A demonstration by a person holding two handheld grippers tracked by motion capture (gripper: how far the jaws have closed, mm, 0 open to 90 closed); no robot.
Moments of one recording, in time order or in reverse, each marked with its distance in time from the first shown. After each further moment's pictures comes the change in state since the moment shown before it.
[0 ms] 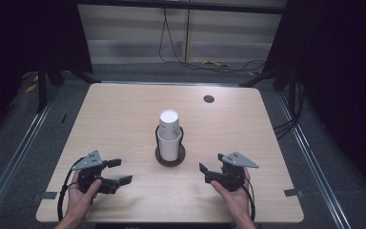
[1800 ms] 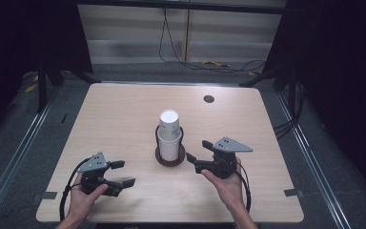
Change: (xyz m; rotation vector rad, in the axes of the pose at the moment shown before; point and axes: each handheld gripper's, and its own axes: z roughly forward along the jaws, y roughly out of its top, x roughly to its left) left arm -0.008 0.002 0.007 0.042 -0.019 0.048; right arm 0.024 0.057 0.003 -0.057 0.189 -0.082
